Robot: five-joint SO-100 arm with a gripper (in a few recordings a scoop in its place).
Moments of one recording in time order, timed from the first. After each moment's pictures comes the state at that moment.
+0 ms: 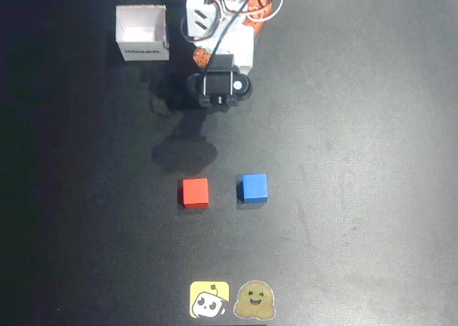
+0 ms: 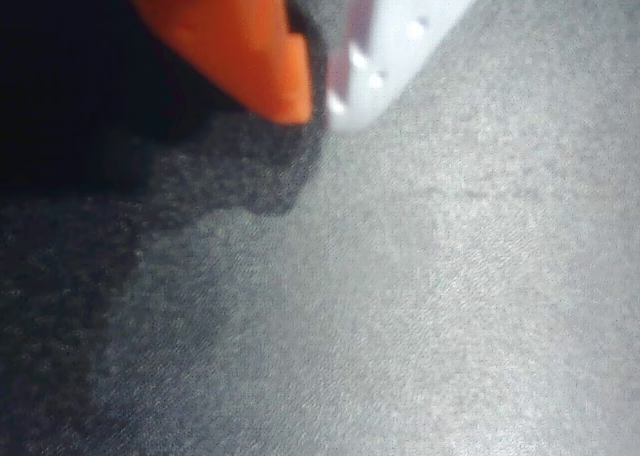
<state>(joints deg) 4.5 182.9 169.6 77.0 90.6</state>
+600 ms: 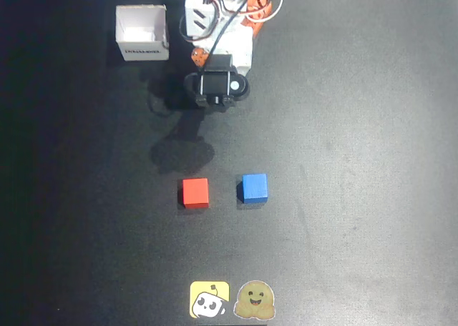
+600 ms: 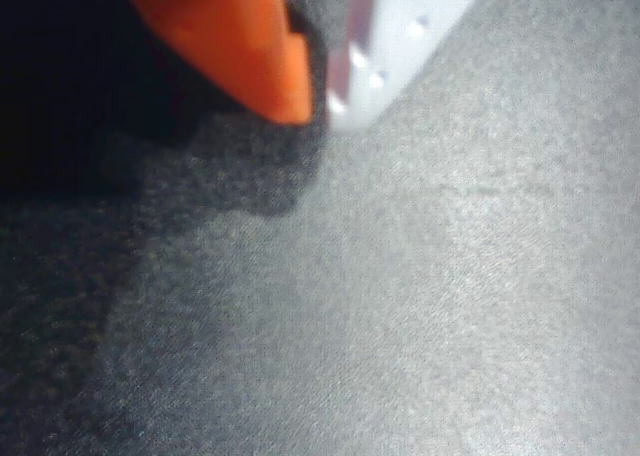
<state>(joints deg) 5.4 182.9 169.6 77.0 90.8</state>
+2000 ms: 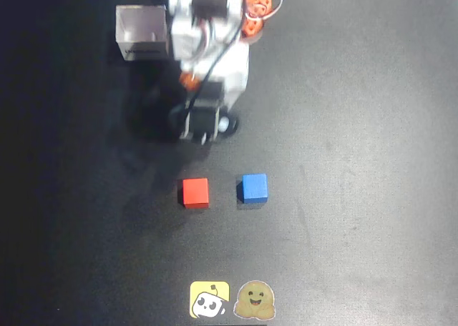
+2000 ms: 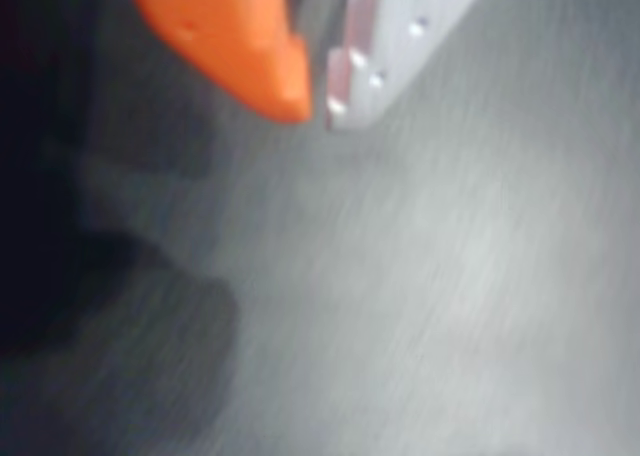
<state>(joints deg) 7.2 127.2 124.9 75.5 92.6</state>
